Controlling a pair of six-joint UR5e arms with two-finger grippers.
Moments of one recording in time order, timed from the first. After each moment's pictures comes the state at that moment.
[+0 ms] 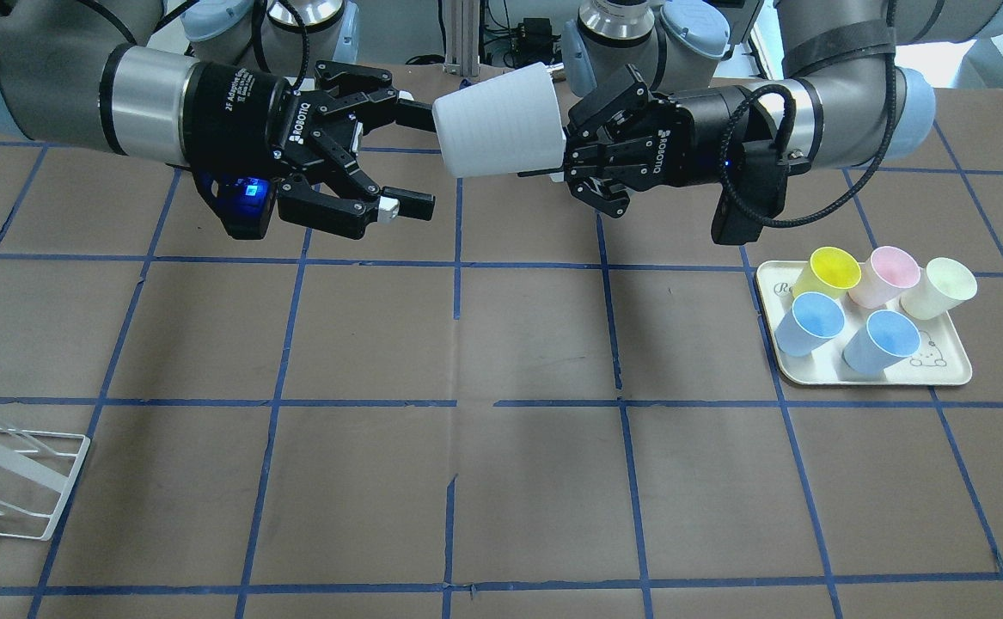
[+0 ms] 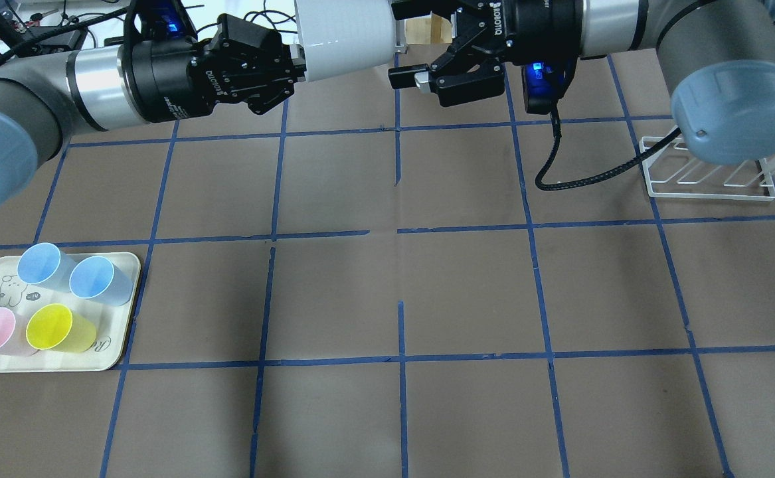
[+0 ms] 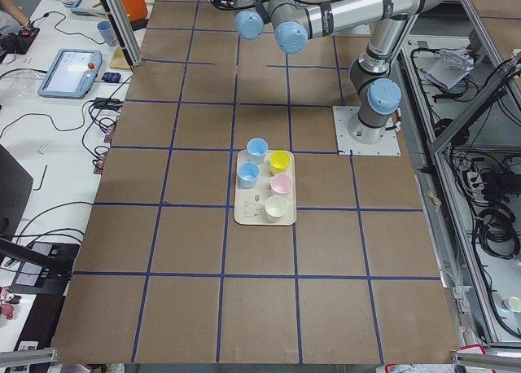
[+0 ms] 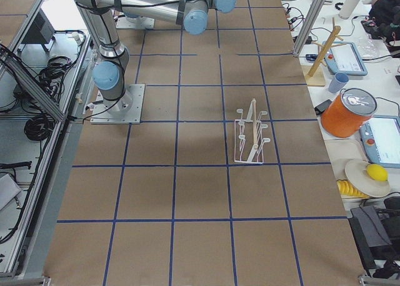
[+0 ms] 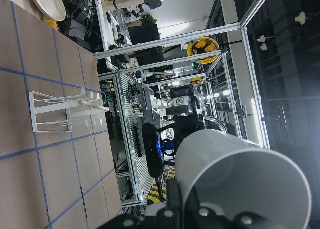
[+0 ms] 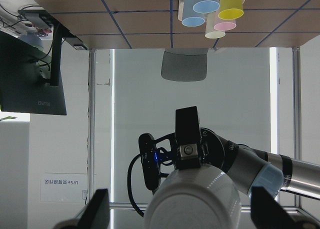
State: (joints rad) left arm -1.40 -1.56 -1.79 -1.84 0.05 0.67; right arm 1.51 -1.50 1.70 -1.75 -0.18 1.53
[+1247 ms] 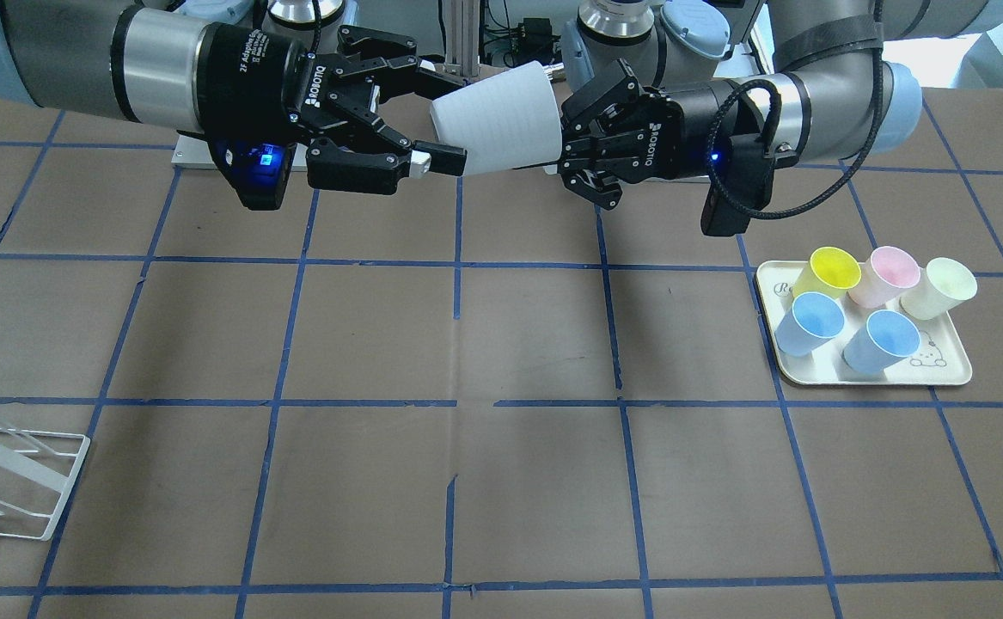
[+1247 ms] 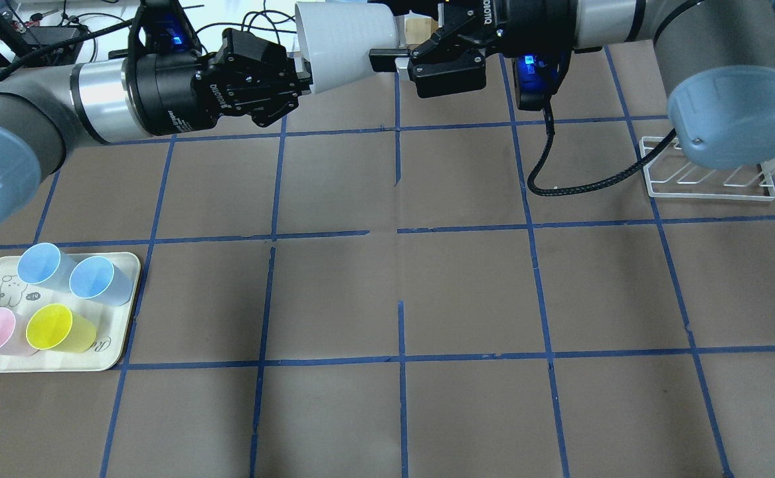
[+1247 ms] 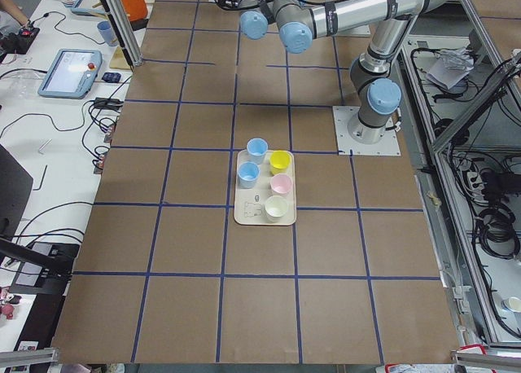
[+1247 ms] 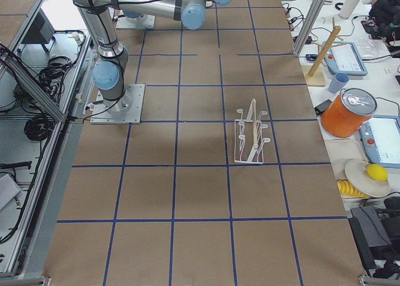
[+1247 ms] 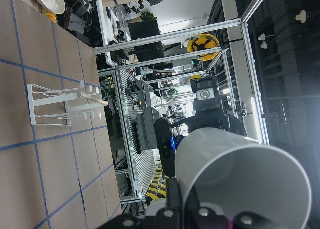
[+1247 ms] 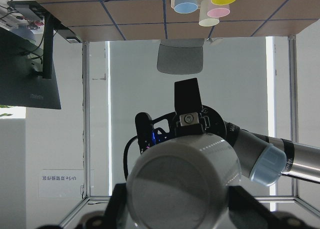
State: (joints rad) left arm -1.40 -1.54 -1.83 -1.83 0.06 0.67; right arm 1.54 -1.52 1.70 -1.81 -0.16 1.62
